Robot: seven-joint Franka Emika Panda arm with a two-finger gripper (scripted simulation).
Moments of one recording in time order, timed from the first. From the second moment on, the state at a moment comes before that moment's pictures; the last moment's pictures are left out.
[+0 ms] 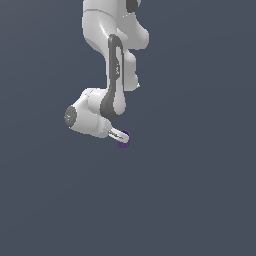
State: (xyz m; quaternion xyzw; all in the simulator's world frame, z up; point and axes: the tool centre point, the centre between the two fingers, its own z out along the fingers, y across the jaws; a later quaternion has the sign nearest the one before) arm -0.091 -0.052 0.066 -0.90 0.29 0.25 0.19
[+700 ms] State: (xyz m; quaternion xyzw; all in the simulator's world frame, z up) arm -0.059 -0.058 0.074 -0.92 0.29 0.18 0.20
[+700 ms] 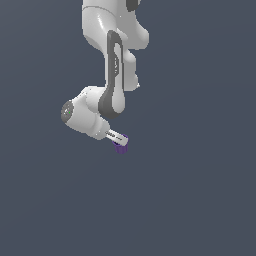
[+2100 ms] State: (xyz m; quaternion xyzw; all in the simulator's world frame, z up) arm 0.084 -0.105 0.216 -0.90 0.25 -0.23 0.26
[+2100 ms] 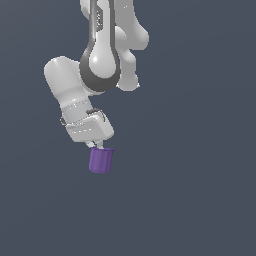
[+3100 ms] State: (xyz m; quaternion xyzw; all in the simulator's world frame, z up) arm 0.098 -0.118 0.289 -0.86 0.22 -0.37 0.28
